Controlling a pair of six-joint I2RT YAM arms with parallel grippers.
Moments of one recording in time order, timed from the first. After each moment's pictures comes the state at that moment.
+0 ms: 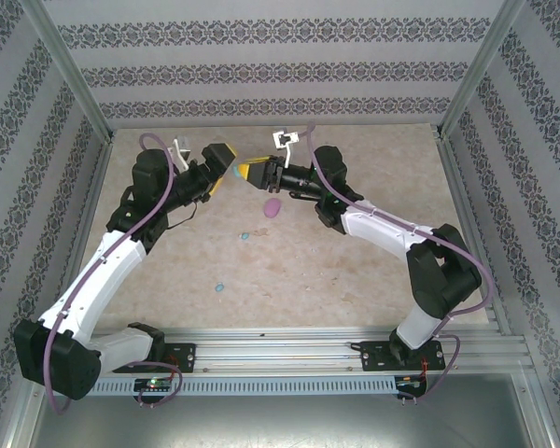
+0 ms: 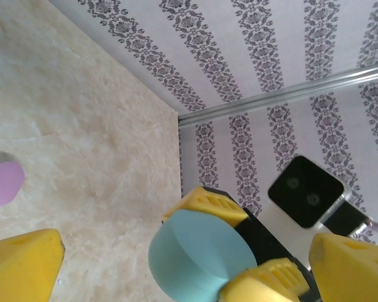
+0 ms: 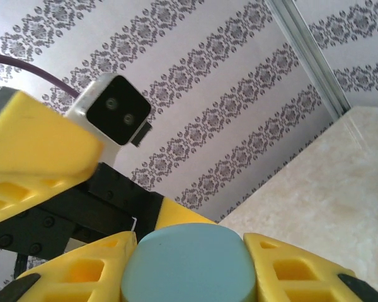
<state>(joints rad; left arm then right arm) -0.28 1.16 1.06 -0.16 0.39 -1.11 0.60 1.67 1.14 0.64 -0.68 0.72</state>
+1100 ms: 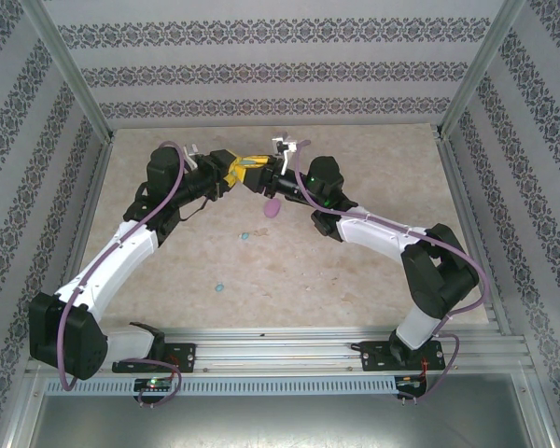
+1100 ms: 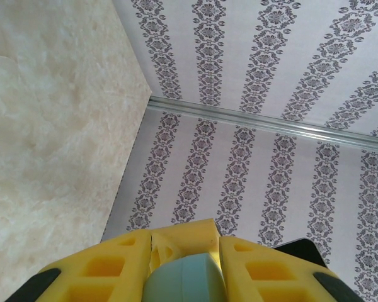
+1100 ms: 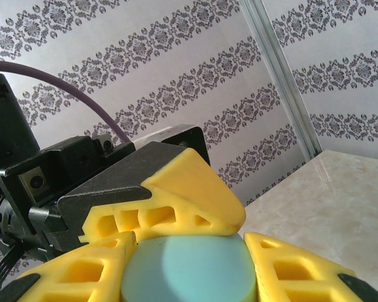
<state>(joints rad) -0.30 1.27 1.03 0.02 0.45 -1.57 0.63 1.68 1.09 0.76 -0.56 0.59</state>
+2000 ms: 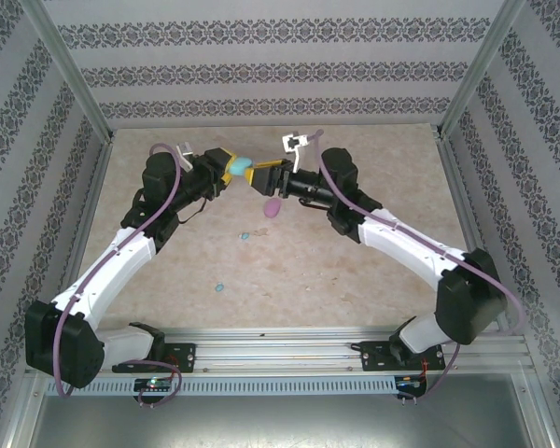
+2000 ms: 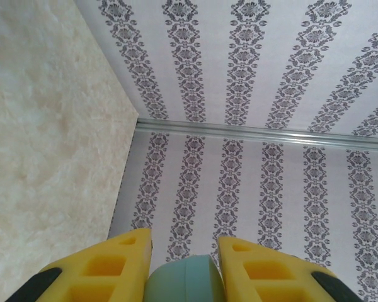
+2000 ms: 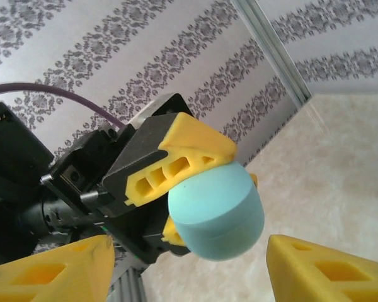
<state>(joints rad) -0.30 1.22 0.98 0.09 0.36 -1.51 0.62 1.47 1.14 0.28 -0.56 0.69</state>
